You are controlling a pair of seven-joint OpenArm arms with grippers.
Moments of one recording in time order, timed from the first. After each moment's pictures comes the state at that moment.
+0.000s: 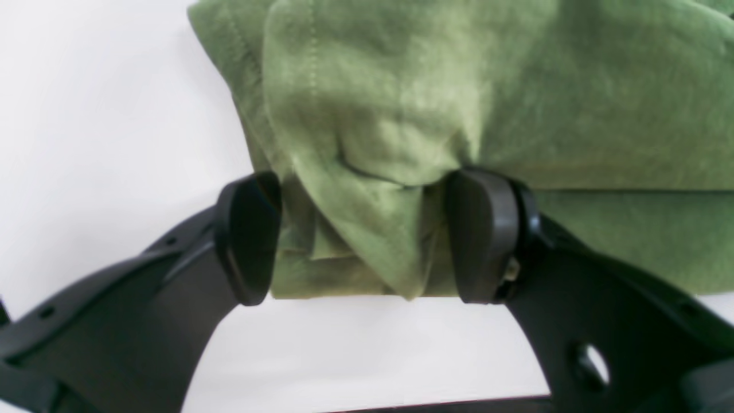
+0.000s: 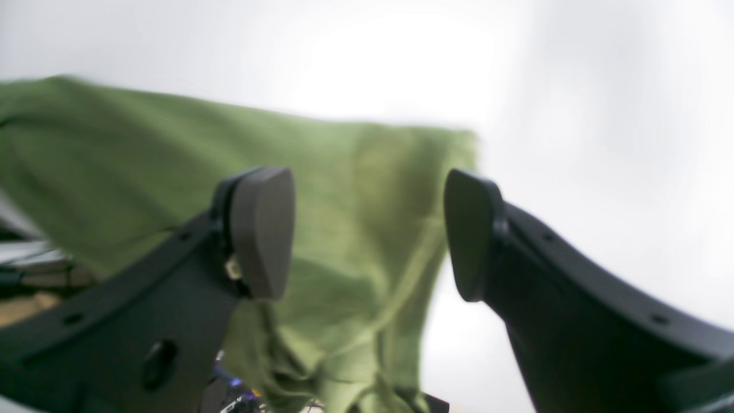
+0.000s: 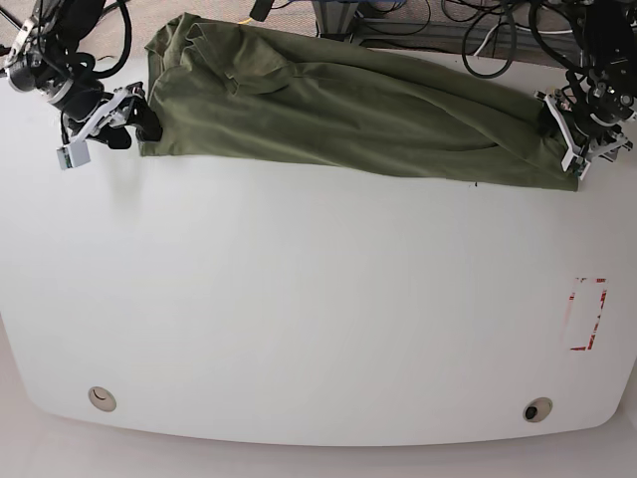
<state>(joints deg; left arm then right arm) 19.1 -22.2 -28.4 95.1 -5.1 -41.0 46.8 -22.3 14.8 43.4 105.6 59.3 37.6 -75.6</state>
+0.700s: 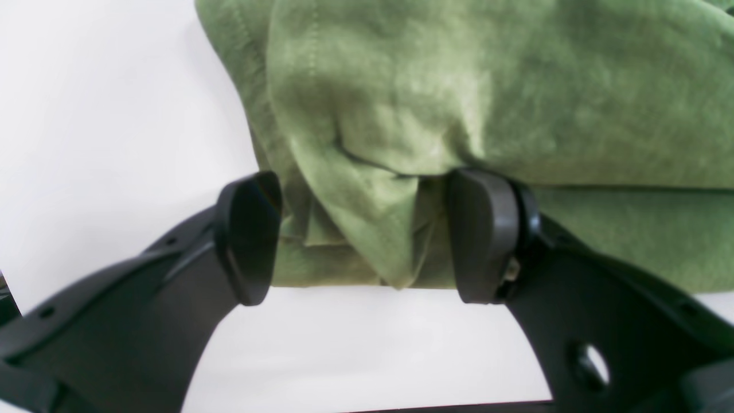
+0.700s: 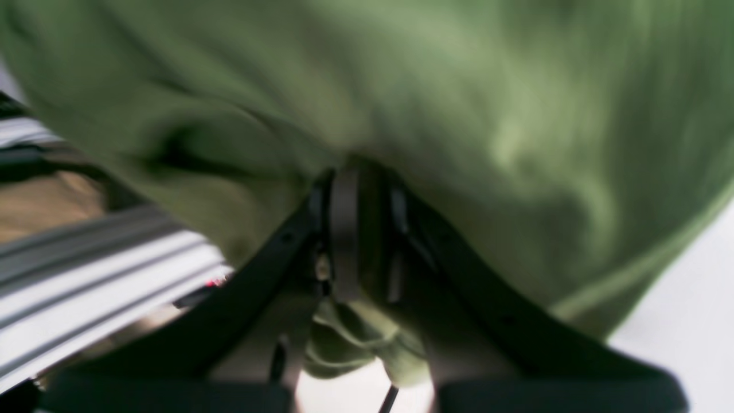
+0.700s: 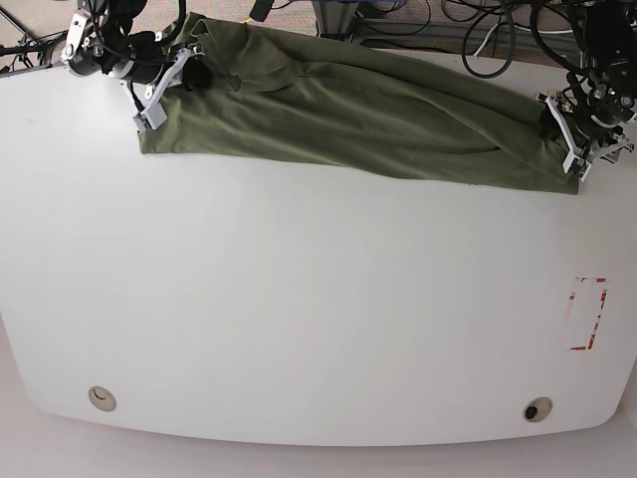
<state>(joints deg) 19.1 -22.2 -28.4 95.0 -4.7 -40.9 46.8 -27.1 9.6 29.0 100.8 47.5 37.9 -76.1</state>
